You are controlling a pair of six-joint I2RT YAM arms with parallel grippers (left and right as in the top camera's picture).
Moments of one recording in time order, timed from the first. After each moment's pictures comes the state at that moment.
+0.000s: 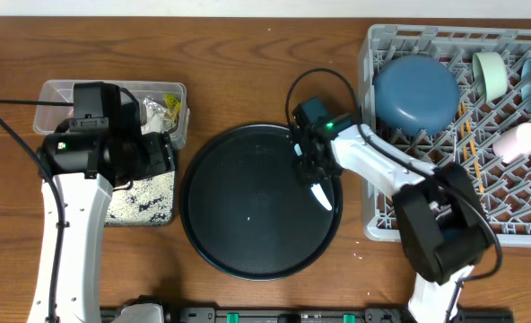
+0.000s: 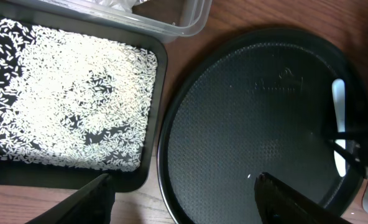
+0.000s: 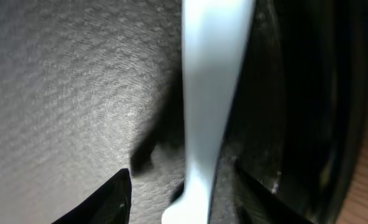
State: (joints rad) left arm 0.07 1.32 1.26 -1.16 0.17 -0.20; right arm 0.53 1.99 1.30 -0.78 -0.09 0.11
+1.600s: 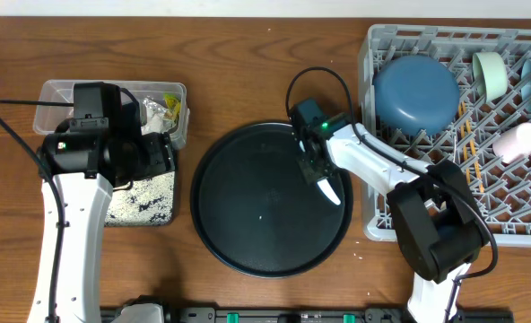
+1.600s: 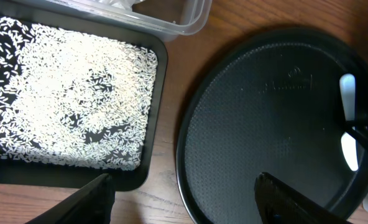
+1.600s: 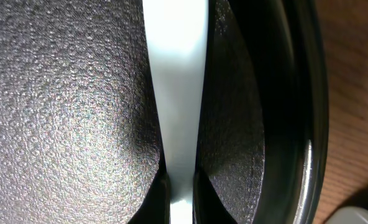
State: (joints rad) left arm 0.07 1.32 1.26 -1.17 0.17 -0.20; right arm 0.54 2.00 1.32 -0.81 0.10 0.14
